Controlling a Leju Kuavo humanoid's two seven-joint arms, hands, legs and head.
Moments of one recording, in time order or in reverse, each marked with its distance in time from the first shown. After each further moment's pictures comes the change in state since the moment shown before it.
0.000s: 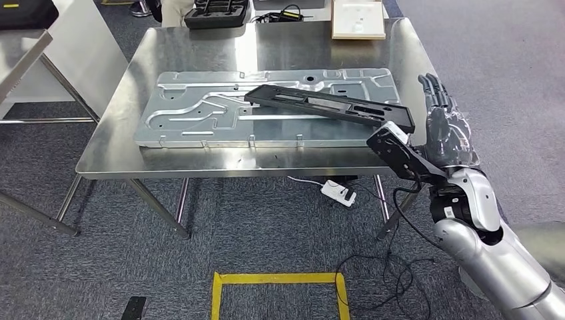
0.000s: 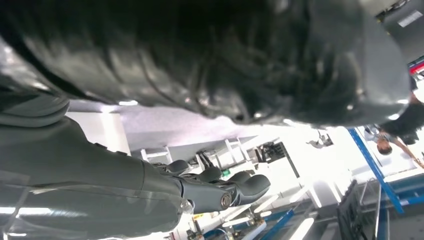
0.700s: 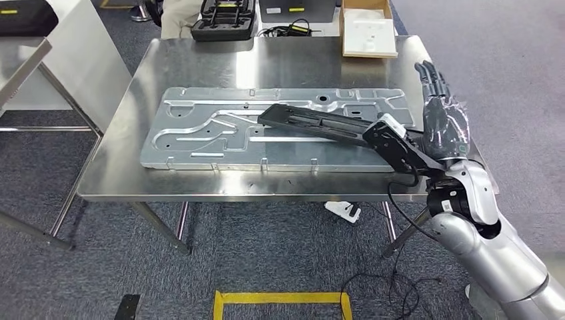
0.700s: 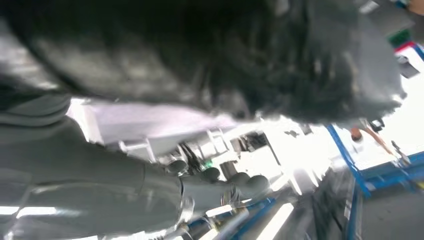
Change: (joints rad) left arm -0.007 0.013 0.000 0.000 0.018 -0.019 -0.037; right arm -0.054 0.017 0.021 -0.005 -0.004 0.005 -0.003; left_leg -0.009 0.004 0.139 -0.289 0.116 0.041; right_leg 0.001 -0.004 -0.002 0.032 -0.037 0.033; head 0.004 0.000
